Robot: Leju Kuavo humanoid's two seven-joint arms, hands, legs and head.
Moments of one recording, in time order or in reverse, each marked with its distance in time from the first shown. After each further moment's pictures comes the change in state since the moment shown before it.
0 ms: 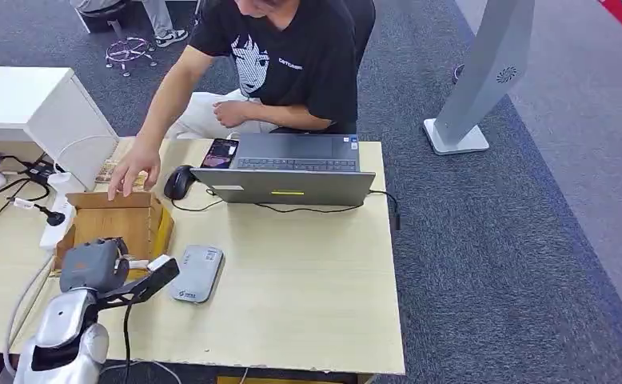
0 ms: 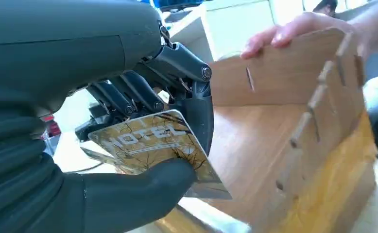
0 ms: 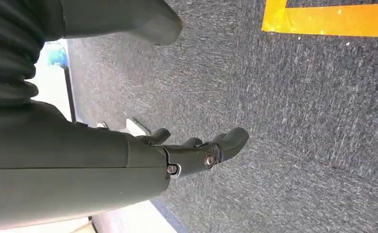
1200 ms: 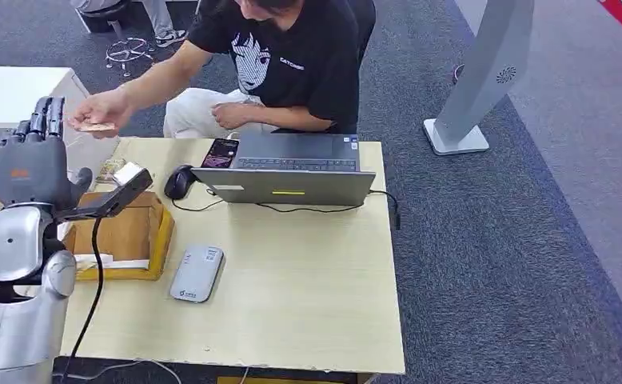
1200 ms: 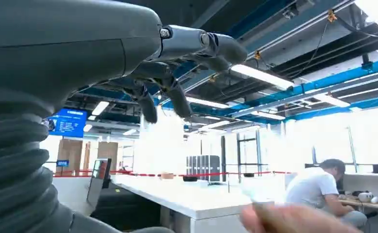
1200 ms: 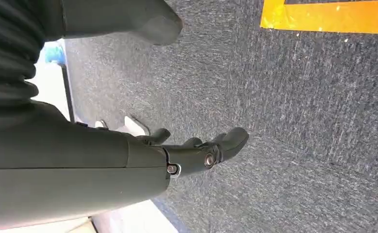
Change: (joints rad) left arm -0.277 0.165 -0.166 -0.182 0.000 0.029 0.124; right arm -0.001 0.000 -0.011 0.000 0.018 -0.007 -0.009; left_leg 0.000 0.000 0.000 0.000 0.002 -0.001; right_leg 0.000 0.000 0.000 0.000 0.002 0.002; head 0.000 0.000
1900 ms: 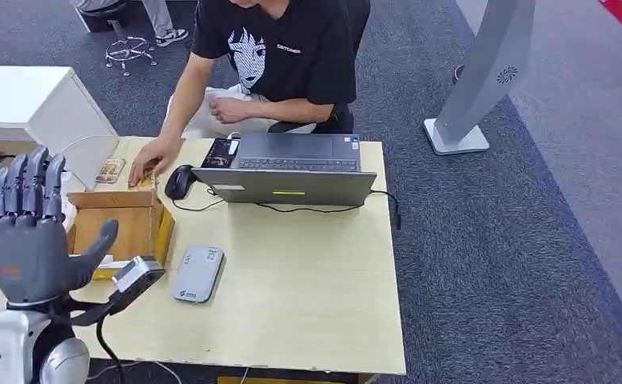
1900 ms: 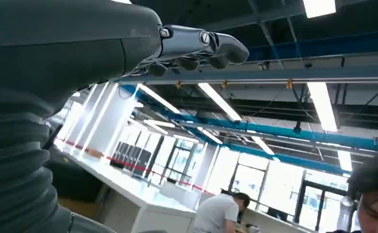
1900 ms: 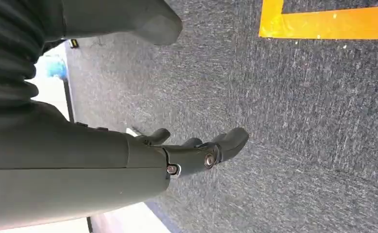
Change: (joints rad) left arm 0.427 -0.289 0.129 -0.370 0.231 0.334 -0.402; right arm 0.004 0.001 -0.027 0.000 -0.043 -0.001 -0.011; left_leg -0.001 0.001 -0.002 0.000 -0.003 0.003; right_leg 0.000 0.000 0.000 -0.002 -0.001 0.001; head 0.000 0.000
